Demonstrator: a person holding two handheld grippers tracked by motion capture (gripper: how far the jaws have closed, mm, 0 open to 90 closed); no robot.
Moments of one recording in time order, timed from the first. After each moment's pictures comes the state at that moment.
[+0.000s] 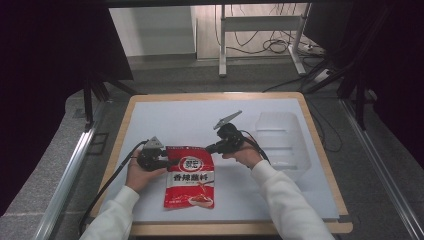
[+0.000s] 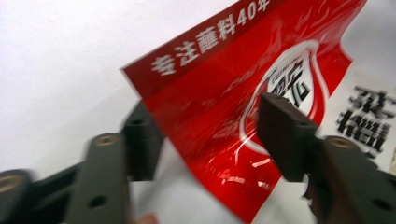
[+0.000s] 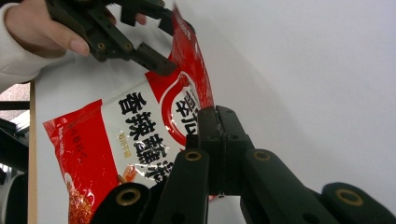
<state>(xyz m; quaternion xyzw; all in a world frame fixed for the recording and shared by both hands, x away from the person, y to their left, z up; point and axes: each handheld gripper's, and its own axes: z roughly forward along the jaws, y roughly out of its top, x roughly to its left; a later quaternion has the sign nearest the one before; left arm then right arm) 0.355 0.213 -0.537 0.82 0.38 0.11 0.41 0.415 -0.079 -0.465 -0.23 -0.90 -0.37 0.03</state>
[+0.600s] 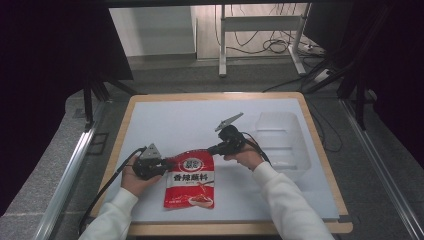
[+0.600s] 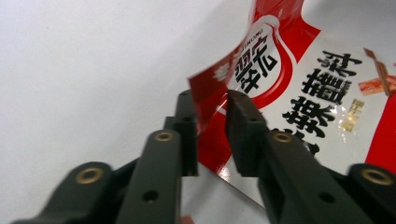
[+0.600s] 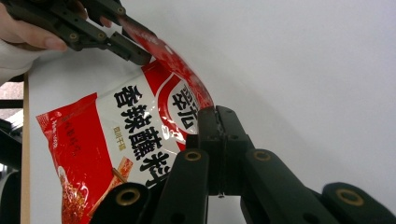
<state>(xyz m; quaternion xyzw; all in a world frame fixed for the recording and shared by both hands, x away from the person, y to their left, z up) 0.329 0.215 -0.532 0.85 0.33 0.13 0.39 0.413 -0.083 -0.470 -0.23 -0.90 -0.37 0.03</state>
